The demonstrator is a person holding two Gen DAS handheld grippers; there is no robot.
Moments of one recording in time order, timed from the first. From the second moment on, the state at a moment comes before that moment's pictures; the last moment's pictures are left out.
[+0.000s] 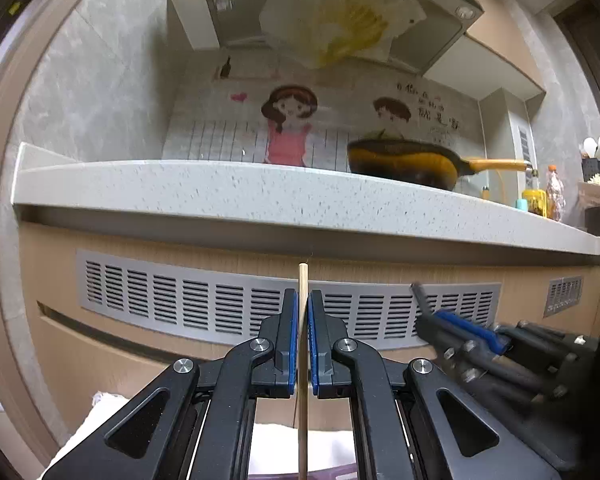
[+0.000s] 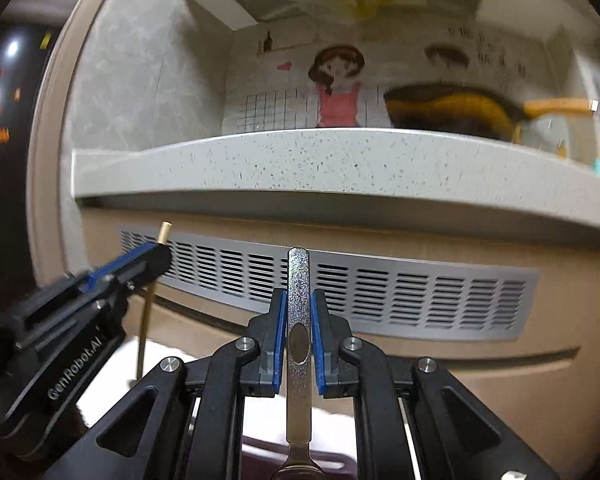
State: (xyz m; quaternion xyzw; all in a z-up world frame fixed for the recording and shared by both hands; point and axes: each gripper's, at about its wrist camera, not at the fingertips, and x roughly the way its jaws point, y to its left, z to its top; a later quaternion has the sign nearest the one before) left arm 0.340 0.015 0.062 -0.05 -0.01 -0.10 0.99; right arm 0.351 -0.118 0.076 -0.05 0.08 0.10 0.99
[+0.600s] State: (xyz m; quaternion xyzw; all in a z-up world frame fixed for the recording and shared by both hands) left arm 0.344 0.034 0.032 -0.12 0.16 -0.11 0.97; right arm 0.348 -0.126 0.040 -0.03 0.18 0.15 0.97
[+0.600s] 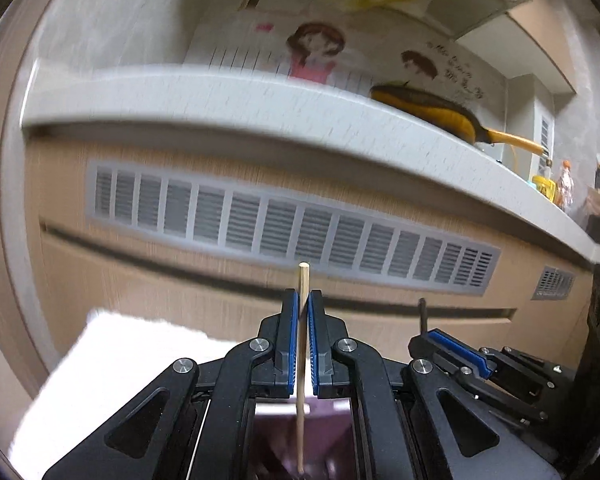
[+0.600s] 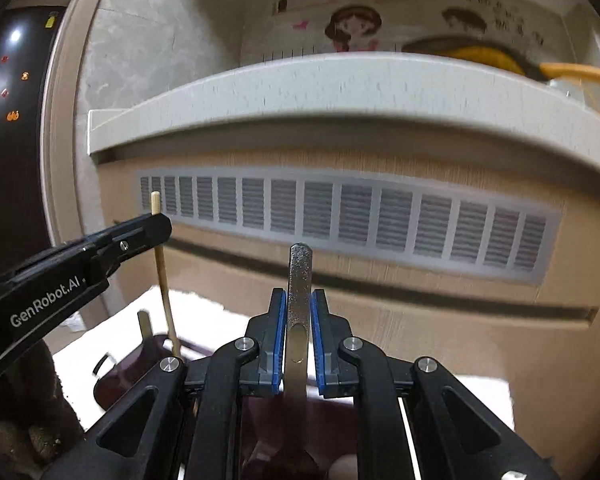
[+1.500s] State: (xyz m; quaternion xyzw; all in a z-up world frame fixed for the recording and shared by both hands) left arm 0.238 0.010 -0.029 -0.03 0.36 -0.14 0.92; right arm 0.230 -0.157 -0.025 -0.11 0.34 0.20 0.91
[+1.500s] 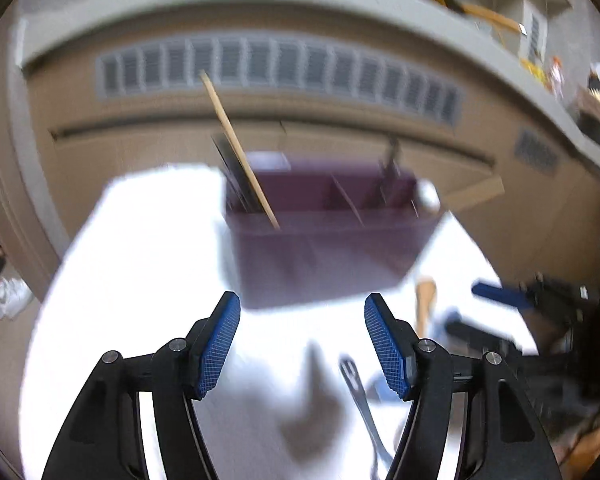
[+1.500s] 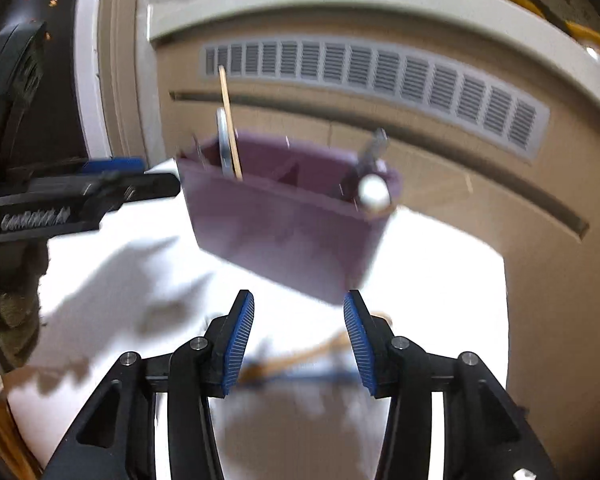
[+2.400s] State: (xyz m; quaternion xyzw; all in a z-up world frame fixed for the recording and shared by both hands) left arm 0.321 -0.171 -0.081 0.11 0.47 -0.21 0.85; right arm 0.212 -0.259 -0.066 -0.06 0.39 0.11 0.91
